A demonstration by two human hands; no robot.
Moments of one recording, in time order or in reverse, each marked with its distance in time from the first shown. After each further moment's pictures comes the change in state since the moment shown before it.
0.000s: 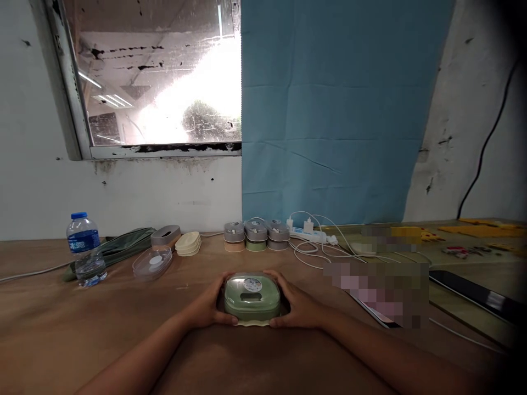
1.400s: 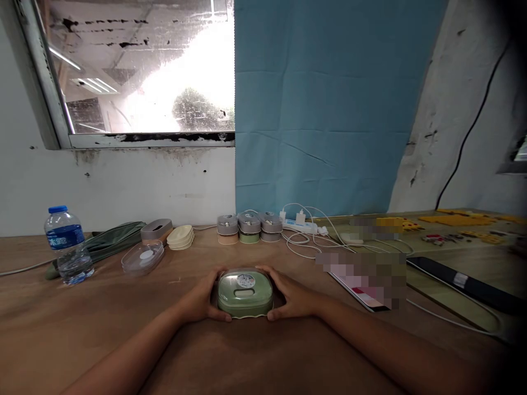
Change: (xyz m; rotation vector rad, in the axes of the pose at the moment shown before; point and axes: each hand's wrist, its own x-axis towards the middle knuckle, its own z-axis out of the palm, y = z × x) left_hand -0.002 0.004 -0.001 0.163 -0.014 -0.073; right_hand -0.003 0.000 -0.008 -0.048 -0.122 -0.011
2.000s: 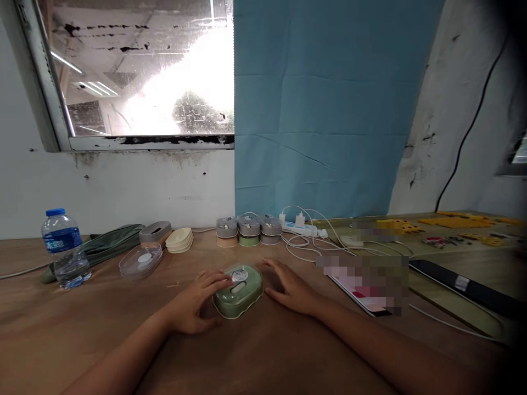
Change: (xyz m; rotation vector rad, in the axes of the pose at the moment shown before) left_hand -0.010 0.022 -0.020 0.317 -0.075 0.231; right_hand 0.002 0.008 -0.001 -0.199 0.304 0.040
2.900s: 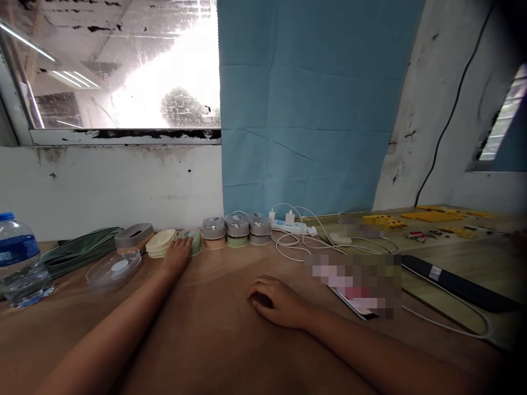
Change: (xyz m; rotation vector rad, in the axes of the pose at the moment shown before) left_hand 0.076 -0.142 0.002 0.864 0.176 -0.496; right_hand 0.000 -0.008 0.003 -0.048 -0.094 -0.120
